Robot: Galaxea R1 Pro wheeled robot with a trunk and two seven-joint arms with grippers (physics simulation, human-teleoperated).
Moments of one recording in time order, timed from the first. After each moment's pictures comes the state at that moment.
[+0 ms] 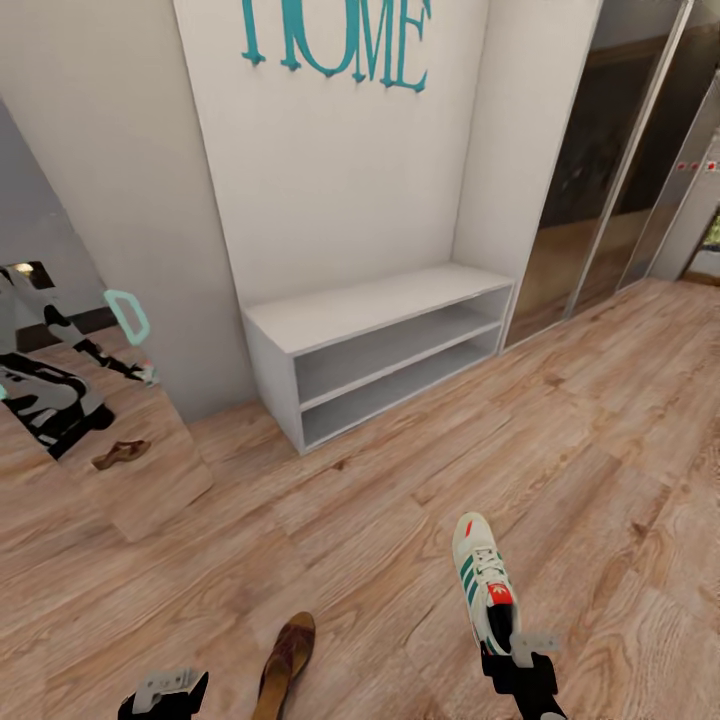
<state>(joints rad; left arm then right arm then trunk) -0.23 0.10 0.35 -0.45 -0.09 -0.30 -0.25 -0.47 -0.05 0.04 -0.11 0.03 -0.41 -0.14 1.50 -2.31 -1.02</state>
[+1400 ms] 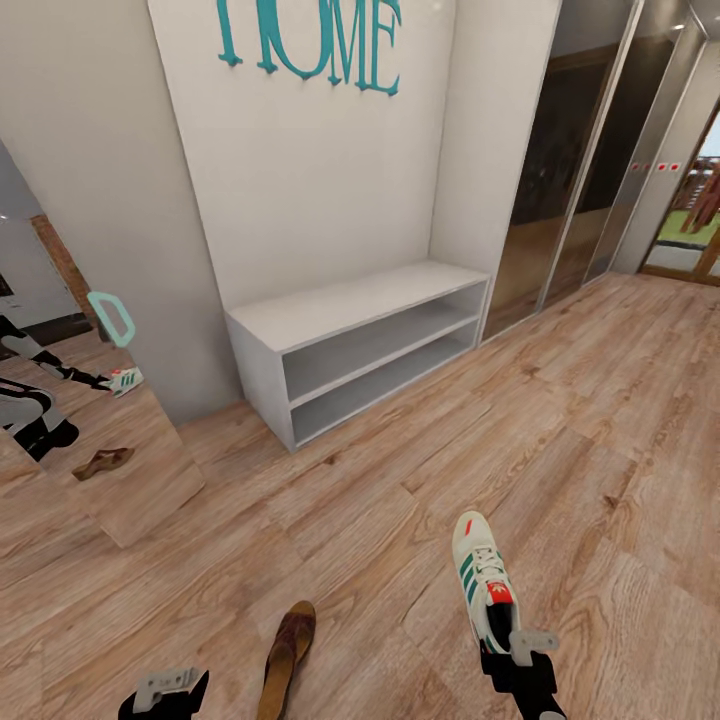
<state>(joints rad) -0.23 0.10 0.35 -0.45 -0.09 -0.30 -0.25 -0.47 -0.05 0.03 -0.12 0.03 -0.41 -0.14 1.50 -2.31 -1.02</state>
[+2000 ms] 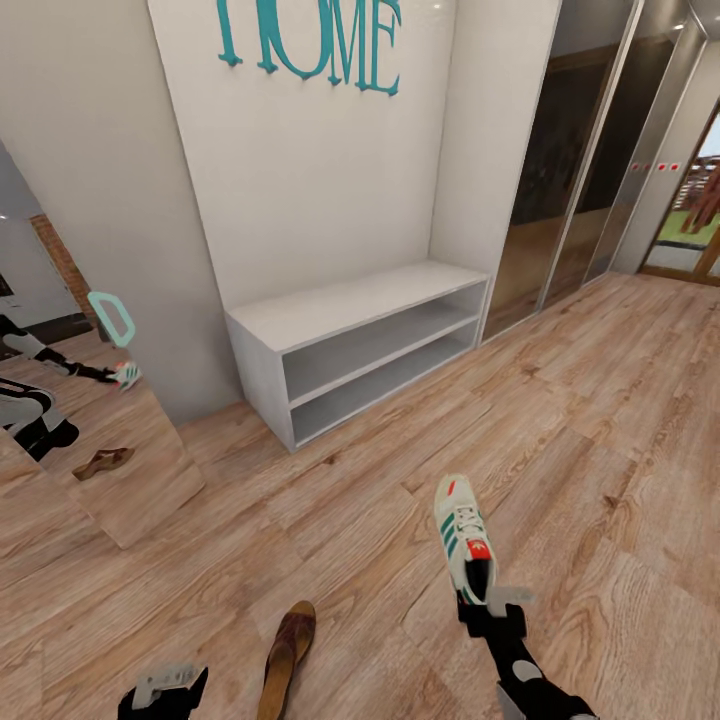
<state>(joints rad) -0.24 0.11 0.34 -0.46 -0.09 -0.30 -0.25 -0.53 0.00 0.04 -0.19 0.04 -0.41 -0.14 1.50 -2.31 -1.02</state>
